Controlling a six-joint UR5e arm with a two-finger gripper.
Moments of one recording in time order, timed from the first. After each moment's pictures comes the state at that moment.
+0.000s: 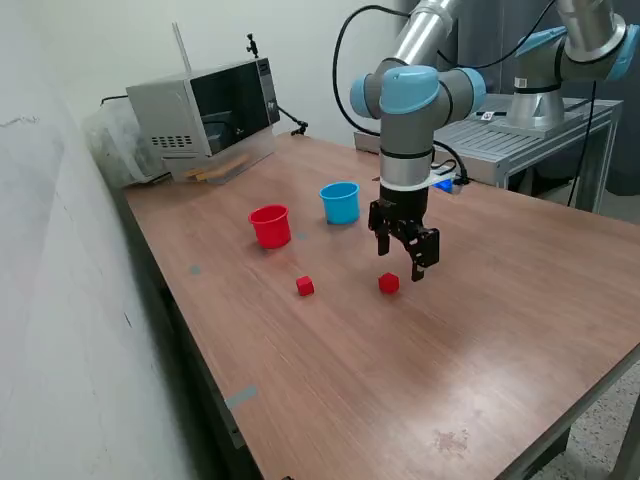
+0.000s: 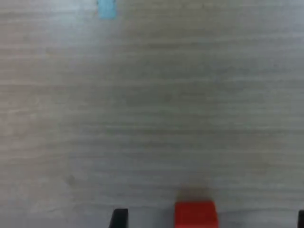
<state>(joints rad) 0.17 -0.70 1.28 -2.20 -1.68 3.35</state>
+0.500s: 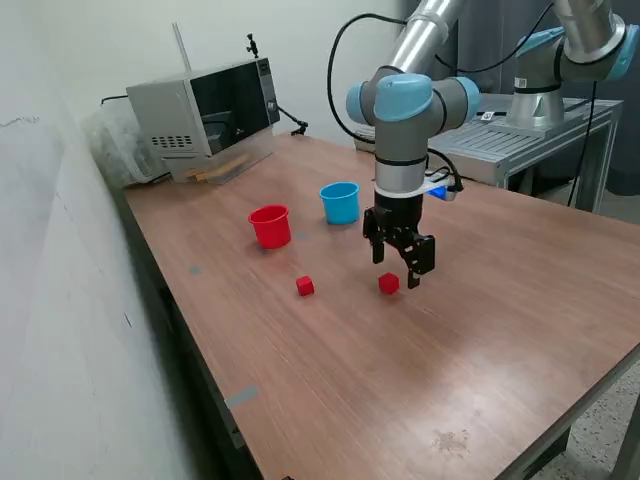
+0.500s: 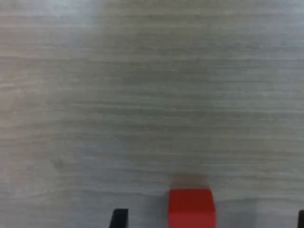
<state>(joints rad) 0.16 -0.67 1.26 -2.23 -1.66 3.30</state>
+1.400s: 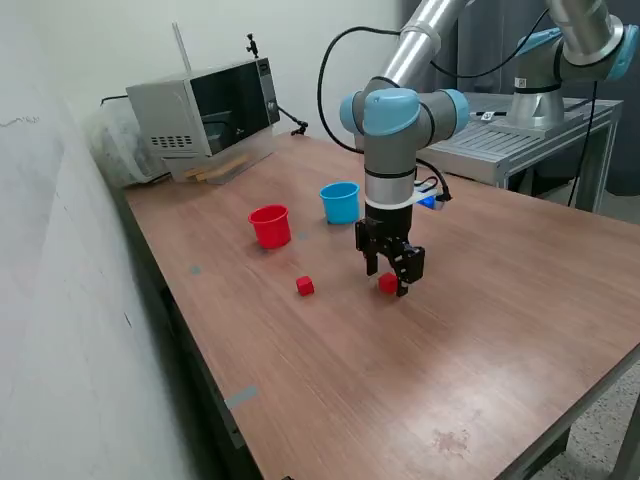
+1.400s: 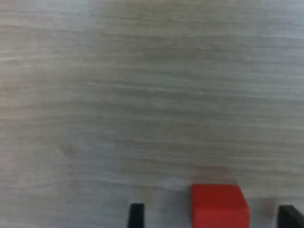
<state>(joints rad) 0.14 -0.64 1.22 -2.23 -1.66 3.25</state>
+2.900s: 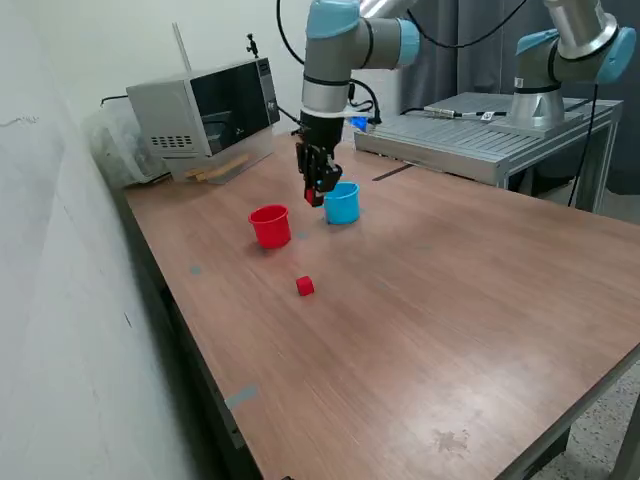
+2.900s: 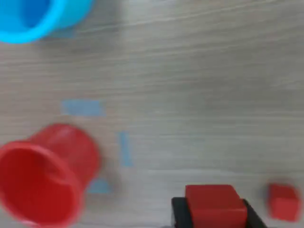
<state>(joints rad) -0.04 -0.84 1.28 -2.21 -1.79 3.18</state>
